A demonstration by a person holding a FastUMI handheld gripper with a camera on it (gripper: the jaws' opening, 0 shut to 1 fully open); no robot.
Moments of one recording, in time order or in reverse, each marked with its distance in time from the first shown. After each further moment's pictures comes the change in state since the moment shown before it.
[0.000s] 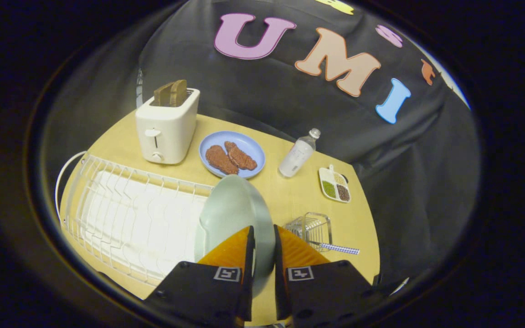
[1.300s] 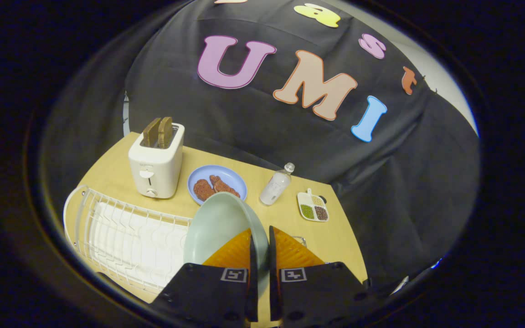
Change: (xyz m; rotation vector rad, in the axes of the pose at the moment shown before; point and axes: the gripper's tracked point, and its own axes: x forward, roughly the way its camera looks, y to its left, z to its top) arm -0.048 -0.028 0.064 0.055 -0.135 -0.080
